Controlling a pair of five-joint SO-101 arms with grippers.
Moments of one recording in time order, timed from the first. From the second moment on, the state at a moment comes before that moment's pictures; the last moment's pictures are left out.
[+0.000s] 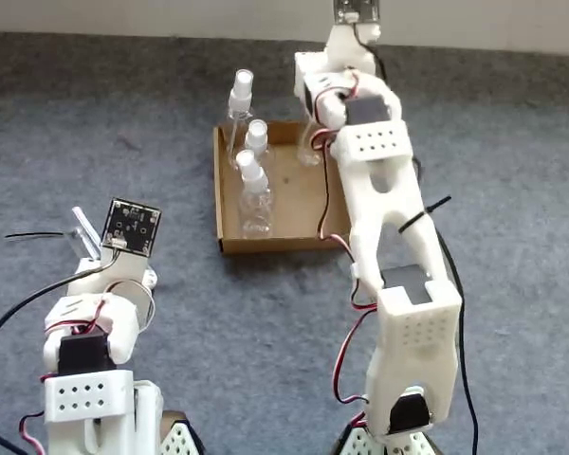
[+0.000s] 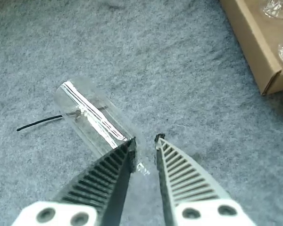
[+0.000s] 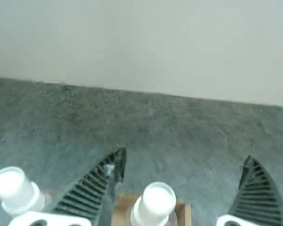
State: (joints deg) left arm -14.2 -76.6 75.9 55.3 -16.7; right arm -15.1 27.9 -39.8 48.7 -2.6
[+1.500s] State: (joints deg) left arm -77.3 -5.5 16.9 46.9 -30.1; right arm -63.5 48.2 -57.5 74.4 -2.5
